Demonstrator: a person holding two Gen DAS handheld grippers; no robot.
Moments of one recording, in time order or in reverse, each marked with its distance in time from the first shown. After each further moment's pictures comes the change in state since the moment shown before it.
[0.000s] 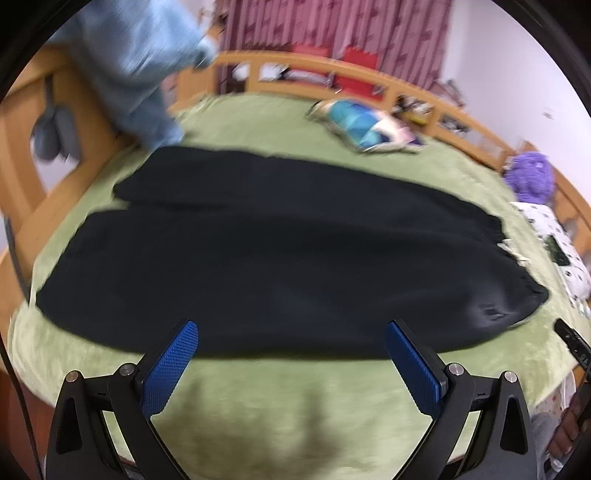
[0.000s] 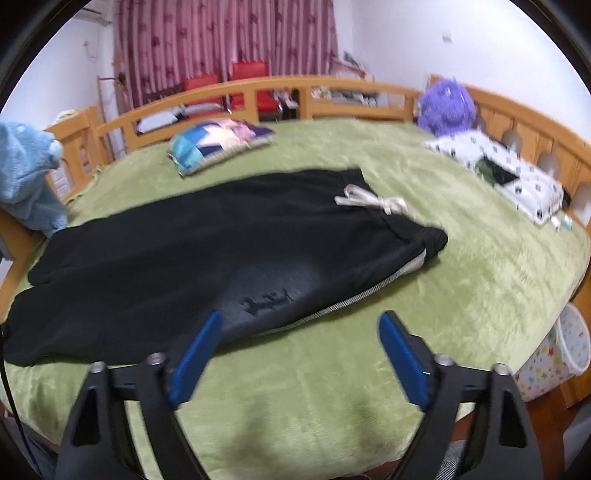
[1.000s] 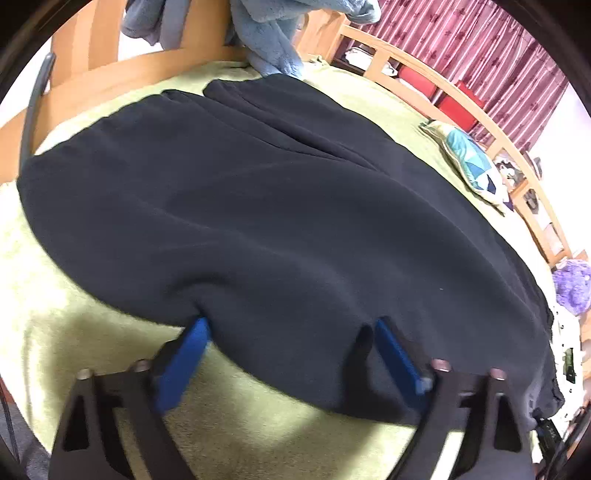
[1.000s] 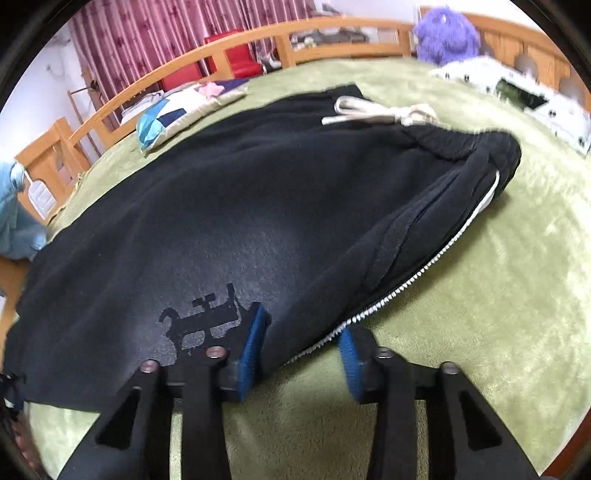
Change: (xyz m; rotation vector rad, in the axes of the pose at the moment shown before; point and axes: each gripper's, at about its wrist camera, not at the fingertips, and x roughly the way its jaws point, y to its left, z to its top) left arm 0.105 0.102 -0.024 -0.410 0.017 0.075; right arm 0.151 -0.029 -0.012 0.132 0.114 0.096
